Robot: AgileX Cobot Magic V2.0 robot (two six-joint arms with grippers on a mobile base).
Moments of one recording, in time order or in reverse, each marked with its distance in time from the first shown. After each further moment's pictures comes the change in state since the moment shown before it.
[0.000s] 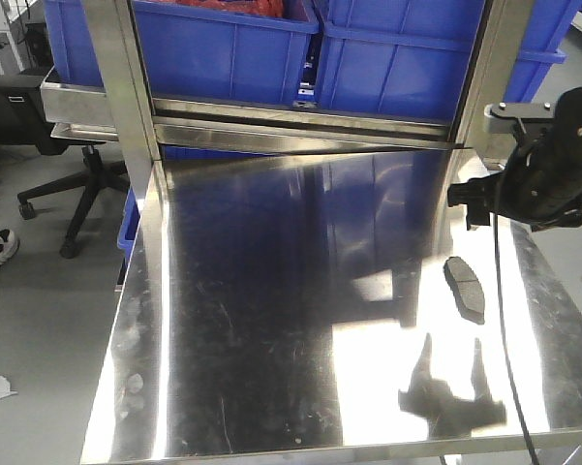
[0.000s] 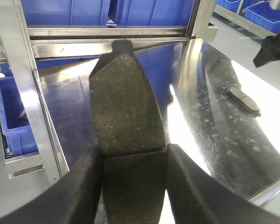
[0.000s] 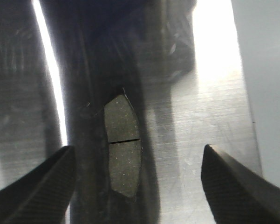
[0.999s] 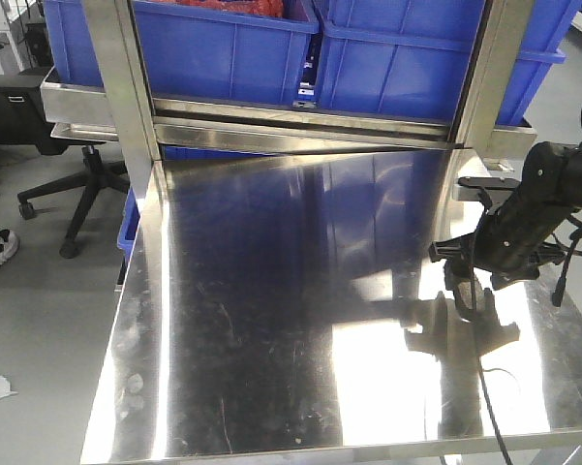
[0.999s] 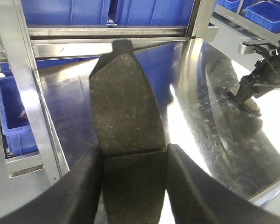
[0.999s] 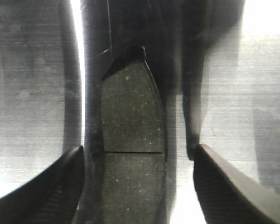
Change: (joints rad) left arm 0.000 0.000 0.000 0.000 0.000 0.000; right arm -0.055 0.252 -0.016 0.194 -0.013 -0.247
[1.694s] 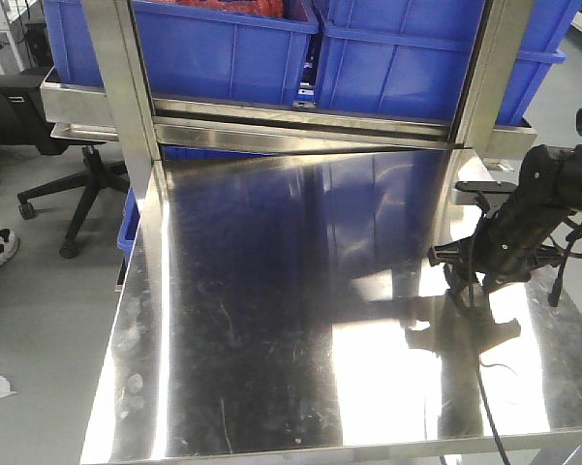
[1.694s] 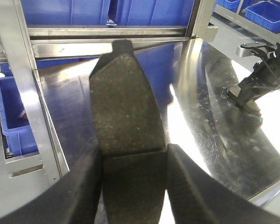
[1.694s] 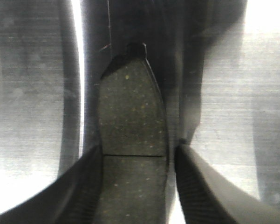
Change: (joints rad) left arm 0.000 0.000 0.000 0.000 0.000 0.000; right arm 0.000 0.018 -0.004 0.001 0.002 -0.011
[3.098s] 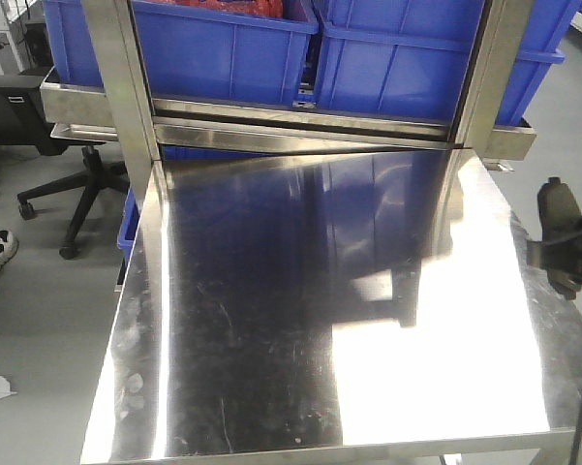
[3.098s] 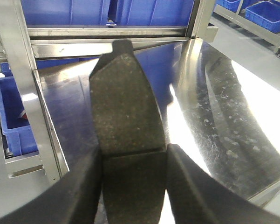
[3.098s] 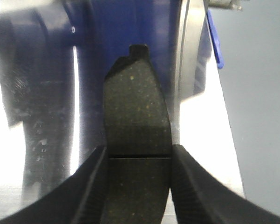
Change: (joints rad) left arm 0.000 0.000 0.000 0.000 0.000 0.000; right arm 0.000 -0.973 0.647 -0.001 -0.389 -0.008
